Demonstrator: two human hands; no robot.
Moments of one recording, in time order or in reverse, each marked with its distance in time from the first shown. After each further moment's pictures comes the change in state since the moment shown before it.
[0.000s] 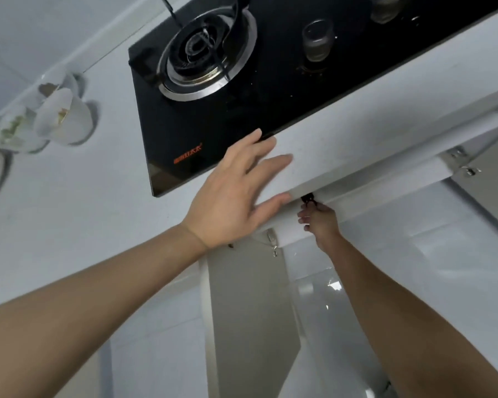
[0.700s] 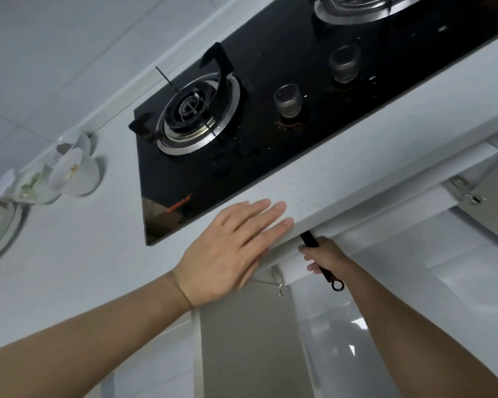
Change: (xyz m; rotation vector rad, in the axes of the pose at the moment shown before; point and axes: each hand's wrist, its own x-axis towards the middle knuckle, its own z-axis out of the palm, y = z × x) left_hand 0.001 0.008 -0.003 0.245 -0.117 0.315; right_hand 0.020 -0.020 -0.031 -0.432 -0.206 0.063
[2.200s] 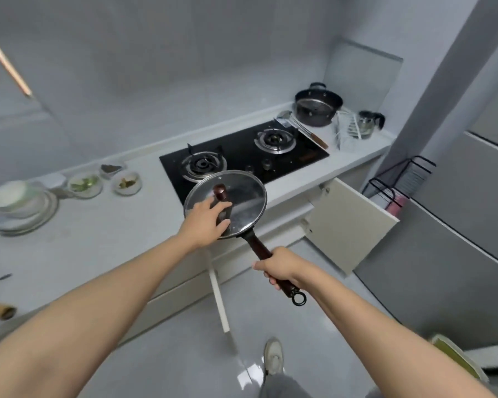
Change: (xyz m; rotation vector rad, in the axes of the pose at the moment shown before) left_hand -0.159 0.100 -0.272 -0.437 -0.060 -0.570; right_hand -0.608 -0.103 0.158 -0.288 0.205 -0.092
